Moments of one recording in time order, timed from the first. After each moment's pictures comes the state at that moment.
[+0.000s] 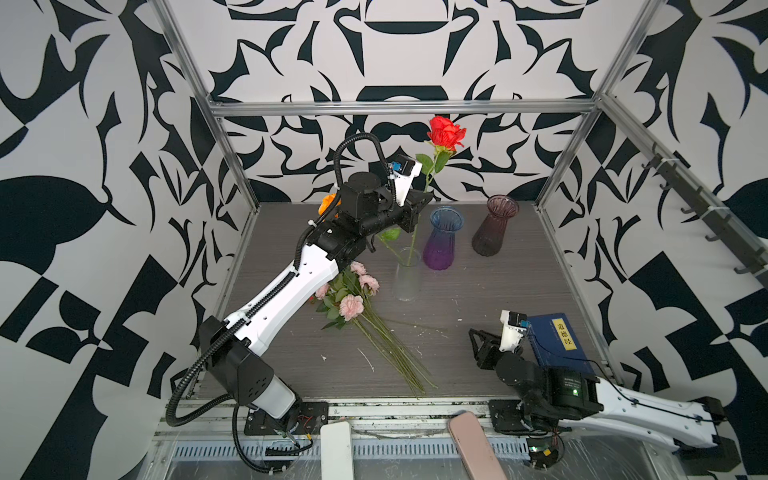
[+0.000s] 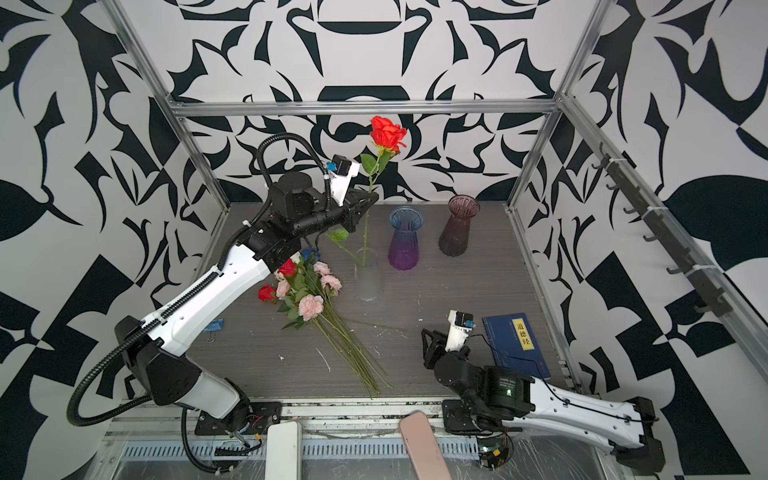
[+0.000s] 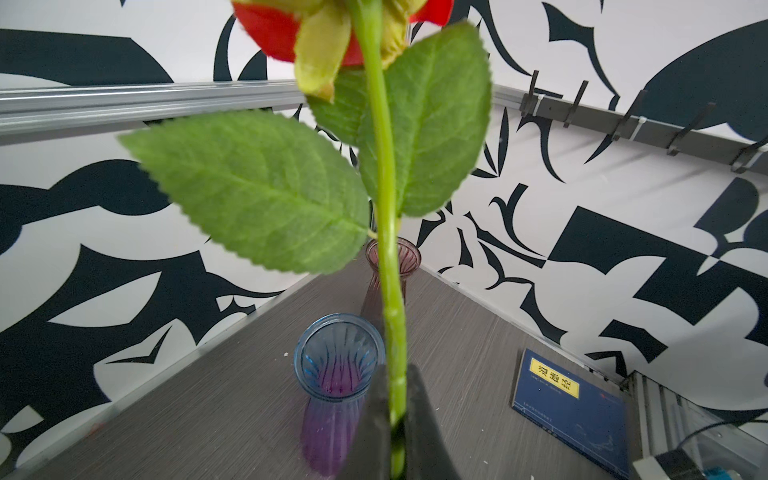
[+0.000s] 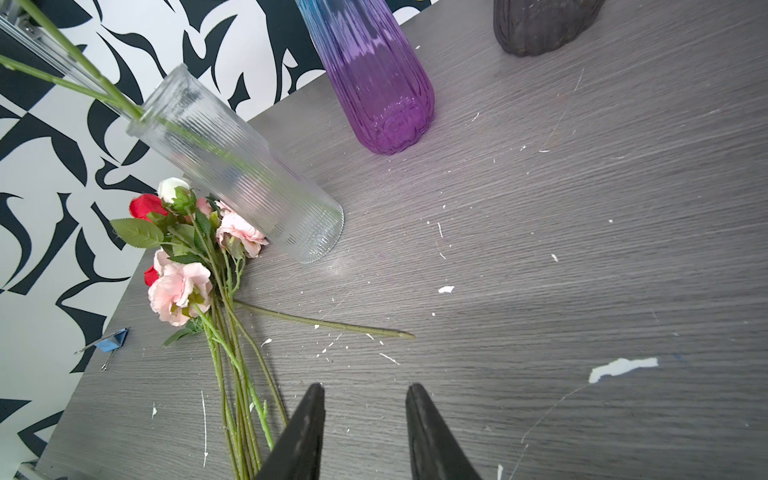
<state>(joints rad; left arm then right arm) -0.69 1.56 1.62 -0.17 0.31 -0.09 1.28 0.35 0.30 -0.62 0.75 1.12</state>
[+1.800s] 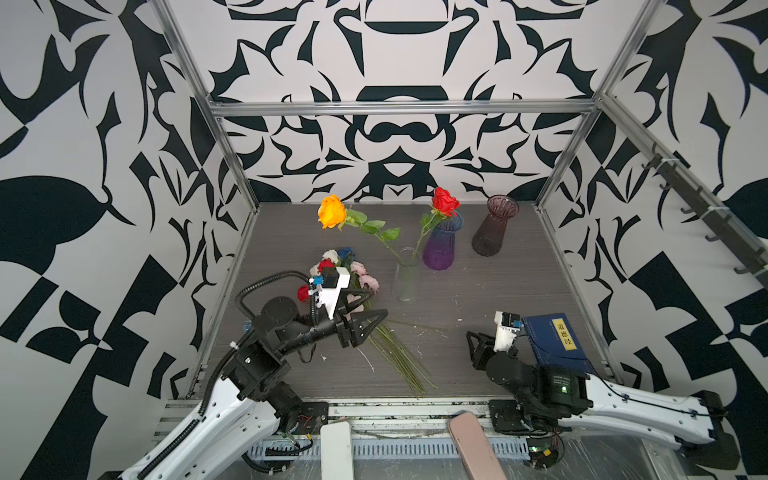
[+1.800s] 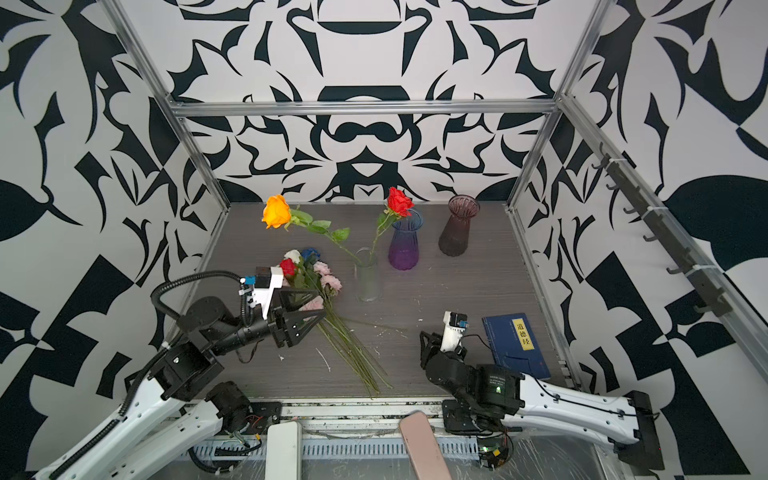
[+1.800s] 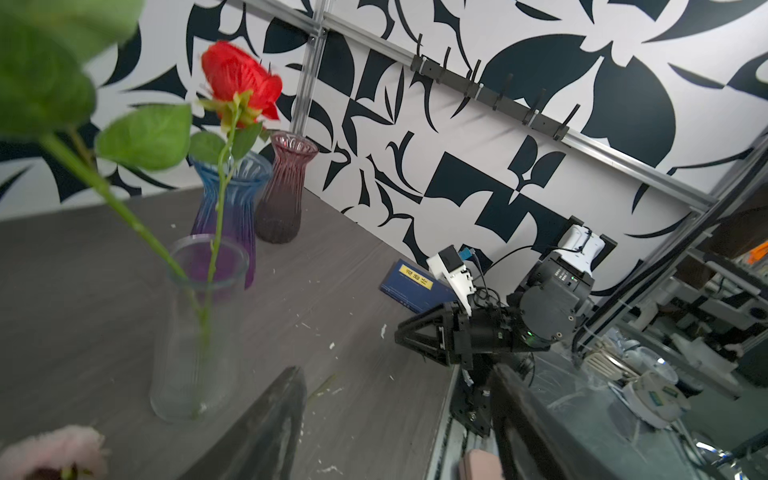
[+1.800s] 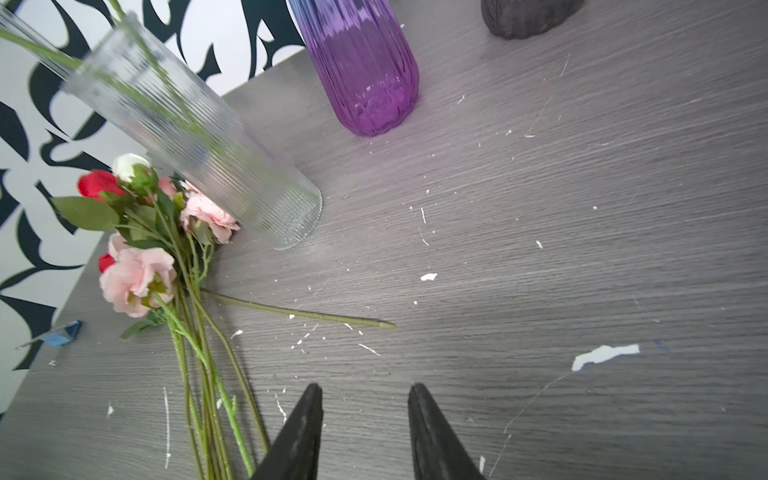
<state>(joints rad) -0.72 0.48 0.54 -0.08 0.46 -0.43 1.27 0.50 0.30 -0.60 0.74 1.14</state>
